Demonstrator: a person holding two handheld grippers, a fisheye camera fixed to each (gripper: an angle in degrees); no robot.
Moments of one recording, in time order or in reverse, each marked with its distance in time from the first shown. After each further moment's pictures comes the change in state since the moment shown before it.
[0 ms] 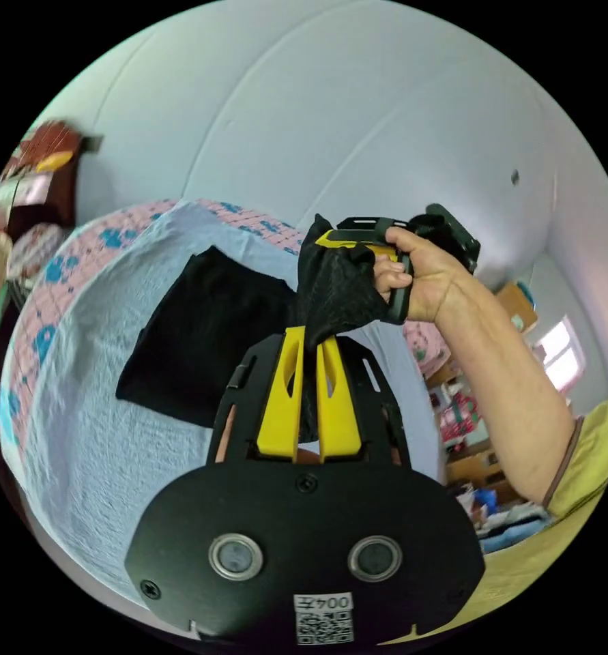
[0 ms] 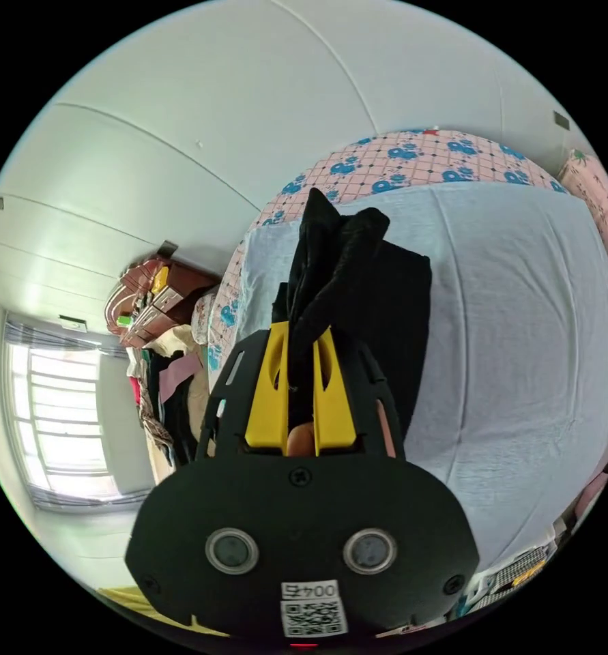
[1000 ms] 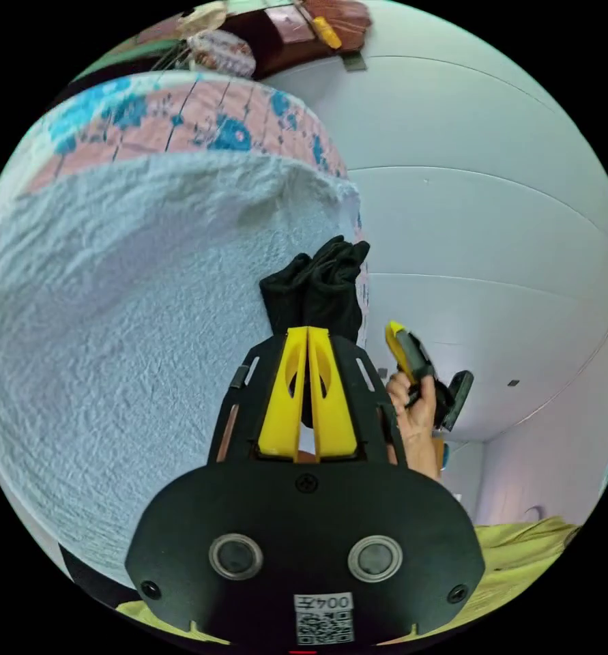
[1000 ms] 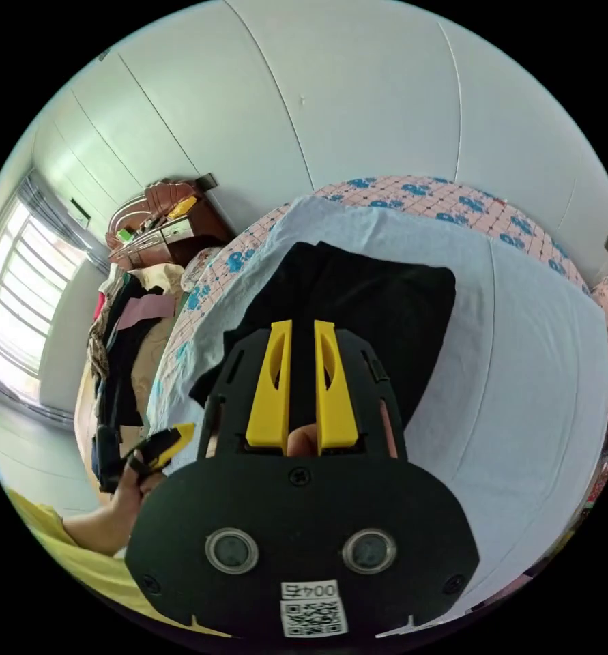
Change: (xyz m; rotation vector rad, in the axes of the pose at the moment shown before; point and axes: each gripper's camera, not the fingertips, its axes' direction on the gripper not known) left arm -0.334 -0.021 -0.137 0.057 0.235 -0.824; right arm -0.121 0.202 0.221 0.090 0.153 -0.450
